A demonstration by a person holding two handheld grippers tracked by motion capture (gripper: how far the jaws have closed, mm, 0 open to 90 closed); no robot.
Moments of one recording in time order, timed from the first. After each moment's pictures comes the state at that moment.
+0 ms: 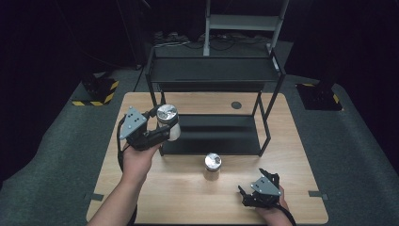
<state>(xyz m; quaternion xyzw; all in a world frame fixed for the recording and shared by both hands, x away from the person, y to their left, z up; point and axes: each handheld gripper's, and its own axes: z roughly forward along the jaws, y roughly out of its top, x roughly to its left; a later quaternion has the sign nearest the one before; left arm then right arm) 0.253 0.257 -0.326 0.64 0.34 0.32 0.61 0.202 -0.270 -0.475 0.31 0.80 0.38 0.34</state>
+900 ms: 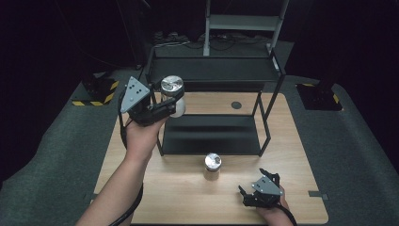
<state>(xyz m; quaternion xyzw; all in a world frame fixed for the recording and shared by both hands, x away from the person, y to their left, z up) 0.276 0.239 -0.271 0.61 0.32 0.35 0.63 0.203 -0.274 -0.474 0.31 0.80 0.38 0.34</state>
